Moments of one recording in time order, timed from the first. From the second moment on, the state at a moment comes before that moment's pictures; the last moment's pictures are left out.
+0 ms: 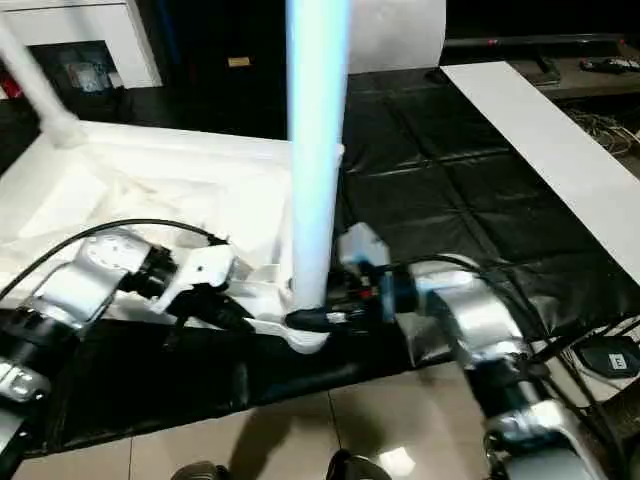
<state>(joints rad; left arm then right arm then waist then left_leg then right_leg) -0.68 0.50 -0.40 0.48 0.01 0.07 -1.51 -0.51 -0.41 0.25 0.30 0.32 0.23 1.37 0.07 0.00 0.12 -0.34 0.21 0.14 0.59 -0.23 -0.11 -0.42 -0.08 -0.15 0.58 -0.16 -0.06</state>
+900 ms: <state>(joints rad) -0.67 0.29 -0.22 0.36 0.04 0.62 -0.98 -0.53 -0.02 0.01 0.31 0.18 0.35 0.44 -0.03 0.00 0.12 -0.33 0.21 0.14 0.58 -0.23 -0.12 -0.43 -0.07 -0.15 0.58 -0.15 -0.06</state>
